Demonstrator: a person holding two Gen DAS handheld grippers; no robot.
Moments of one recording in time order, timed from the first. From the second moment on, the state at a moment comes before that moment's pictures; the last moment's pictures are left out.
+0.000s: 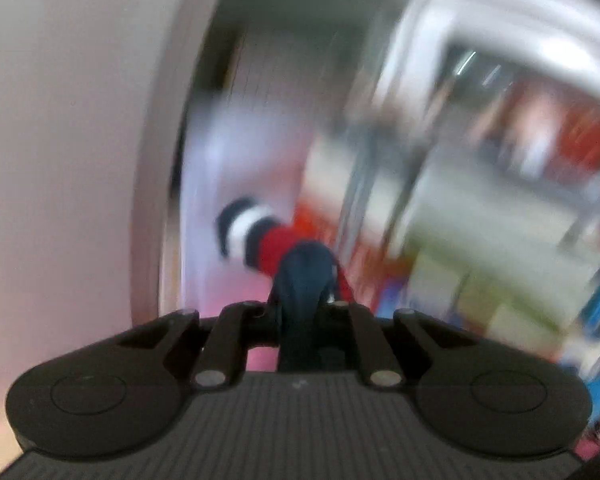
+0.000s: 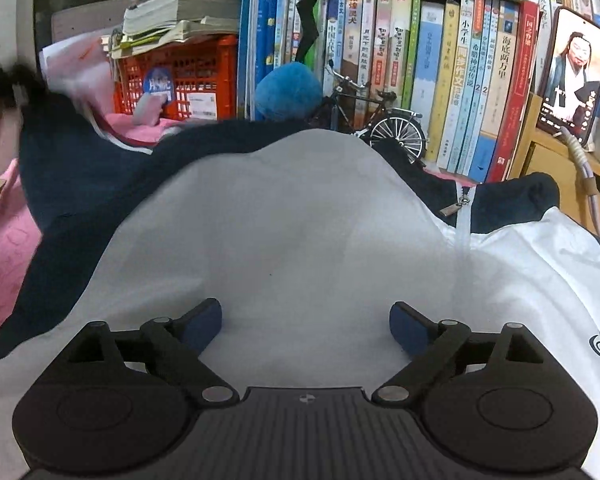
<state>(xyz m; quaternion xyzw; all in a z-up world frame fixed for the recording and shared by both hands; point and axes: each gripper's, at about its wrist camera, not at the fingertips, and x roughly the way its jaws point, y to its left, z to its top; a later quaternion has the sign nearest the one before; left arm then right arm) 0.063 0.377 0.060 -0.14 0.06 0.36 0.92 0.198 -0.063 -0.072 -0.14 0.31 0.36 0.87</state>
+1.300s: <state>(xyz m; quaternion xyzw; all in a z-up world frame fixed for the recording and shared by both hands) 0.020 0.213 0.057 -0.17 0.22 0.18 0.94 0.191 -0.062 -0.058 -0.13 0.35 0.32 0.87</state>
